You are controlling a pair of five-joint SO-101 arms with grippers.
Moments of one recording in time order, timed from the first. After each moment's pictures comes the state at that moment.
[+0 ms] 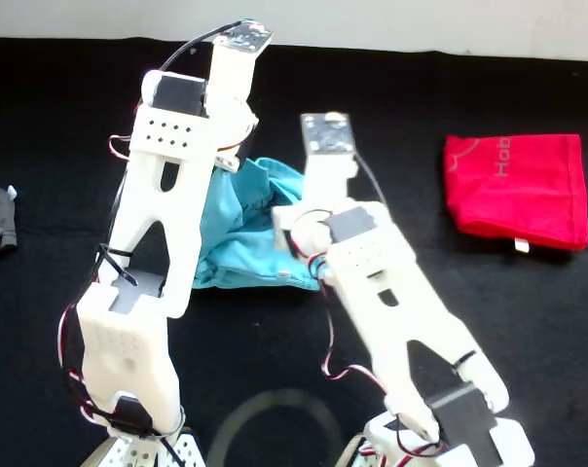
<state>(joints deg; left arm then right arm) 6.2 24.9 -42.0 91.3 -7.4 -32.9 -11.3 27.7 48.9 -17.1</state>
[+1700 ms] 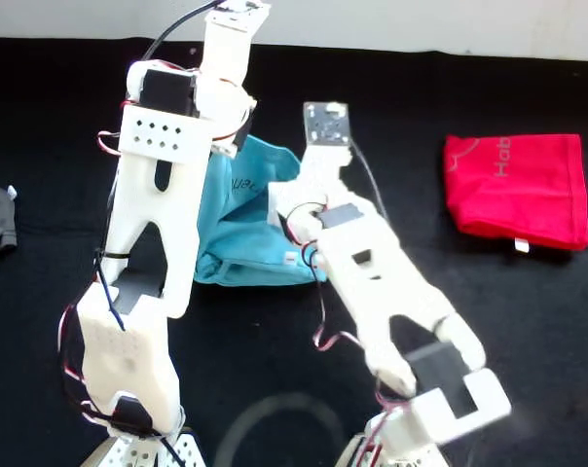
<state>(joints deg) 6.3 24.9 -52.4 94.7 -7.4 -29.9 4.3 25.9 24.8 -18.3</state>
